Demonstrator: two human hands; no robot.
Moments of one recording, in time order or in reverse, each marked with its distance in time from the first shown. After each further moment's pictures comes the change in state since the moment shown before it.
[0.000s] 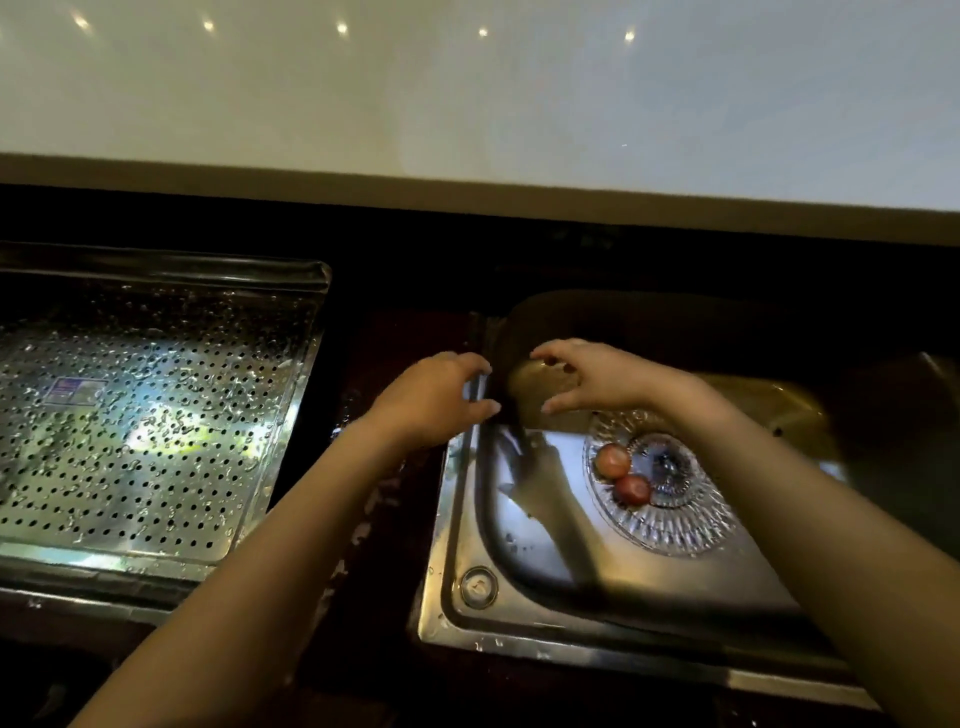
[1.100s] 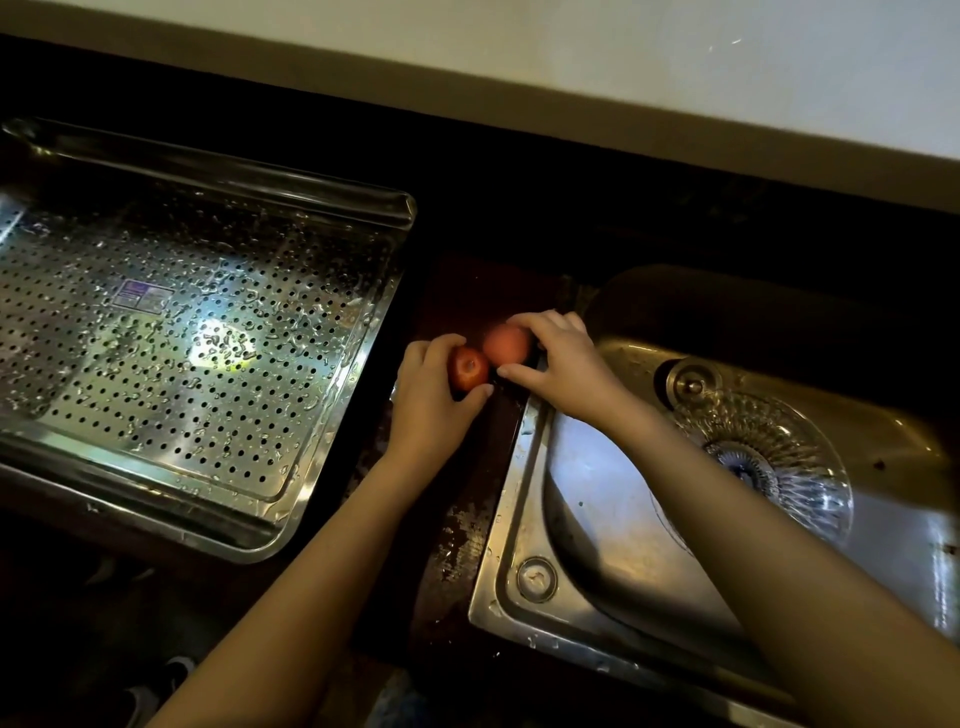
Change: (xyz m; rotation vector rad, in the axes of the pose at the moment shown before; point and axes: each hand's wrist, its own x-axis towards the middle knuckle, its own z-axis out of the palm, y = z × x) left_hand -0.023 -0.080 0.063 -0.480 0.492 -0.345; right_hand 0.068 -0.069 0.078 0.167 0.280 -0.151
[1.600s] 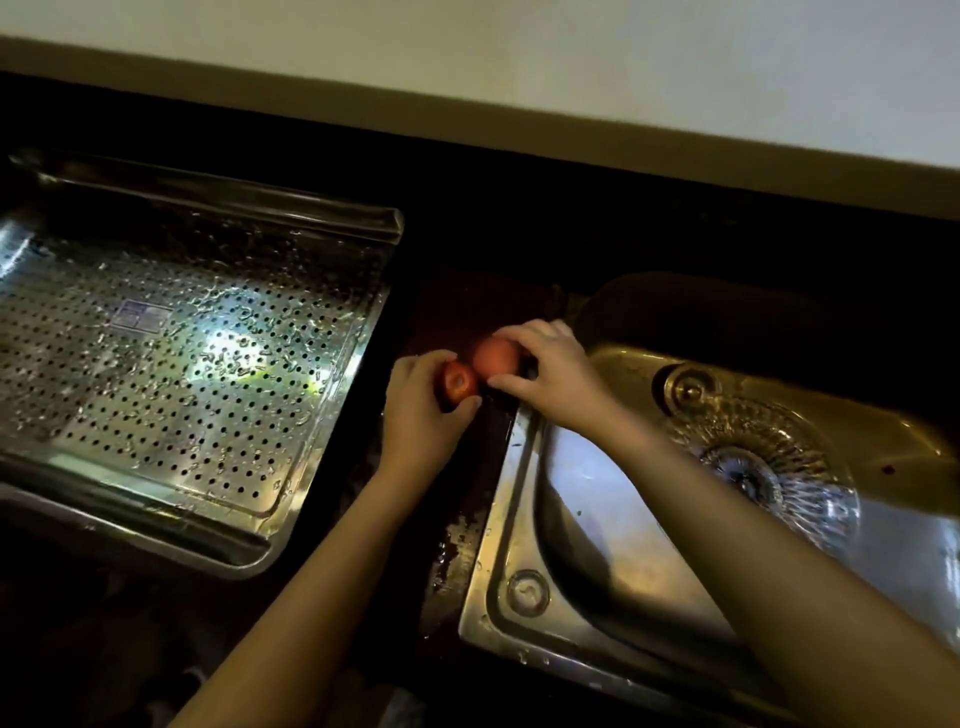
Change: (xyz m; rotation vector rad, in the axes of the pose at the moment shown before) left_hand -0.002 0.006 0.002 0.000 0.073 -0.010; right_hand 0.002 0.004 -0.002 -0.013 0.007 -0.042
